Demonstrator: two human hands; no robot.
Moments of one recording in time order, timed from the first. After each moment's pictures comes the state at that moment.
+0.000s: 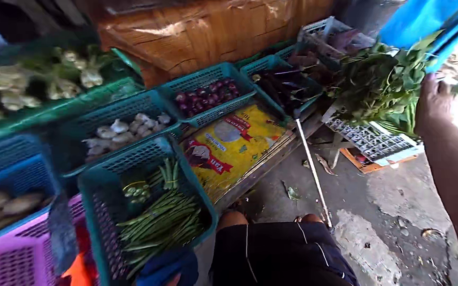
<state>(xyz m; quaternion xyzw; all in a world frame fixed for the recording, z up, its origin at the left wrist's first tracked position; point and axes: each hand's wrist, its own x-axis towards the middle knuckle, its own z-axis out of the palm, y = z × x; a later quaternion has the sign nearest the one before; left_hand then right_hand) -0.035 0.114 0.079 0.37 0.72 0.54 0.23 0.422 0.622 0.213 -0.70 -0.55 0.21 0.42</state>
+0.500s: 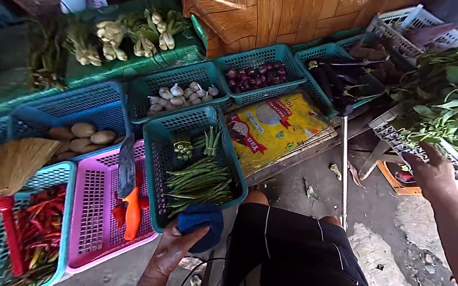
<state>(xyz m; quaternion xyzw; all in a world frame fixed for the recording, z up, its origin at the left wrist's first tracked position) -0.053 0.117 0.068 0.31 0.67 0.58 0.33 0.384 0.548 0.113 -0.65 -0.67 0.26 0.25</state>
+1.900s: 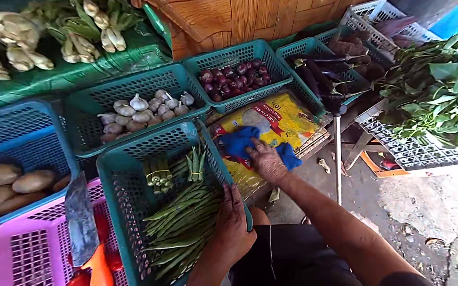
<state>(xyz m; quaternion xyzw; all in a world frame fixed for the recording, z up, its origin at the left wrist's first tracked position) -0.036 0.264 0.056 0.54 0.78 0.15 0.27 0.042 0.476 0.009 -0.32 -0.93 0.17 0.07</state>
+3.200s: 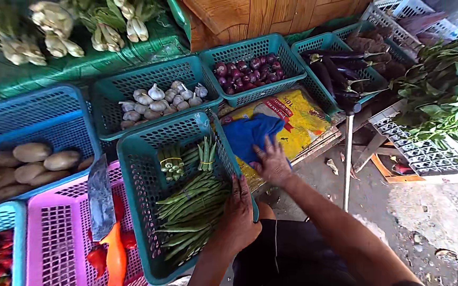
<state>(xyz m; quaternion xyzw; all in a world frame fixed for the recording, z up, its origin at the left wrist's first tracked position) -0.037 0.271 0.067 0.51 0.79 0.09 0.33 0.040 0.458 0.000 -0.36 -0.90 0.24 0.06</state>
